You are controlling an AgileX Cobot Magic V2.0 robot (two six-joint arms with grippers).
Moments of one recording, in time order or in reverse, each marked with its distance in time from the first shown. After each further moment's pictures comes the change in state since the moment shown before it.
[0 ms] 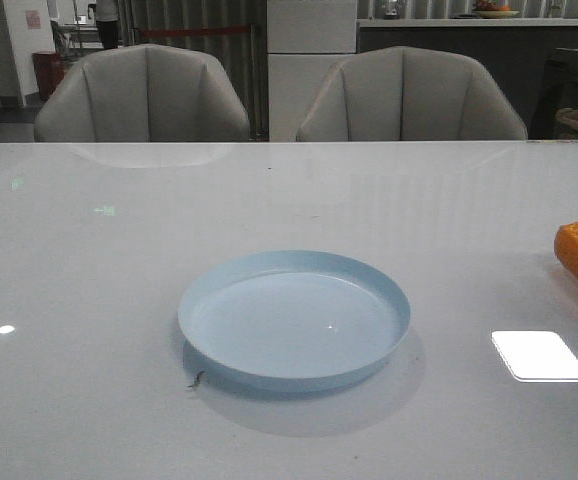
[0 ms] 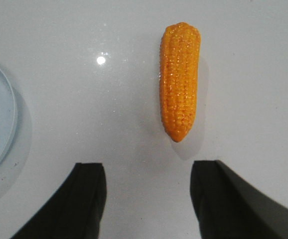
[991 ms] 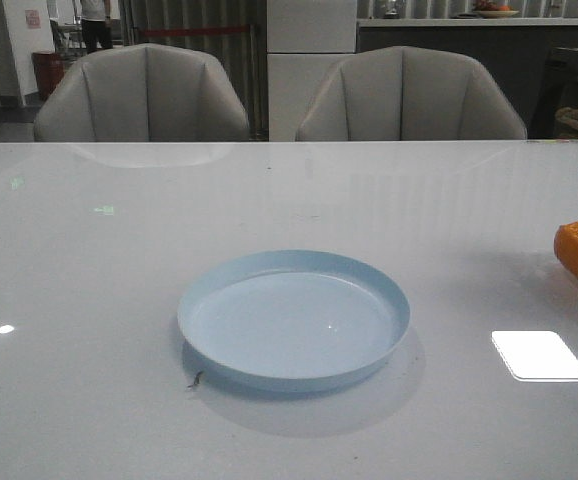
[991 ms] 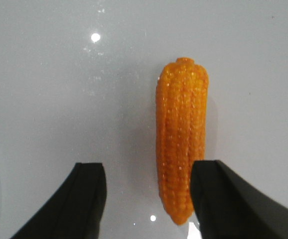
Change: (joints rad) left arm 0.001 0.013 0.006 -0.002 -0.010 0.000; right arm 0.000 0.448 -0.293 0.000 -0.044 0.000
